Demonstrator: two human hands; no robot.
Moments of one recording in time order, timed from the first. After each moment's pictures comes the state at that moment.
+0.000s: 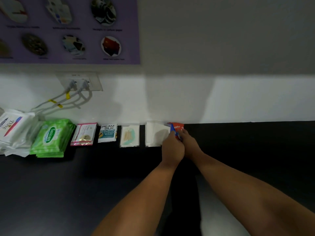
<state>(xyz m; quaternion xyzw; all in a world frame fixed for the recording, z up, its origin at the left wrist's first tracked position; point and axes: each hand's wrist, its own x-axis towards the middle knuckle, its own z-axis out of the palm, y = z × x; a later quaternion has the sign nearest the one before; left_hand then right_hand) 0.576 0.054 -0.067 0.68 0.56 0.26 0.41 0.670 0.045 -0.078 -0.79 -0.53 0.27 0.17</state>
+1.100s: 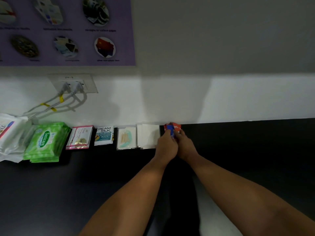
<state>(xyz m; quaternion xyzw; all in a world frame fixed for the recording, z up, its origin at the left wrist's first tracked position) 0.568 0.078 -0.067 0.70 0.51 0.21 0.45 0.667 0.051 -0.091 -0.80 -0.52 0.26 0.16</state>
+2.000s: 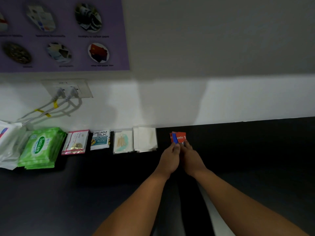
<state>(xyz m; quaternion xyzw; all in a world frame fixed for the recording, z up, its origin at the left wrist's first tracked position) 0.568 0.043 -0.081 0.58 0.44 0.17 0.66 0.678 0.002 -0.105 -0.82 -0.52 0.22 0.09</state>
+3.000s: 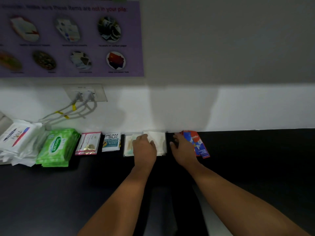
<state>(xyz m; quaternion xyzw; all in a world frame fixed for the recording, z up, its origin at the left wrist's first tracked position) 0.493 0.118 -0.065 0.72 0.62 0.23 0.22 0.633 0.057 -0.067 -0.79 -0.47 0.24 0.33</state>
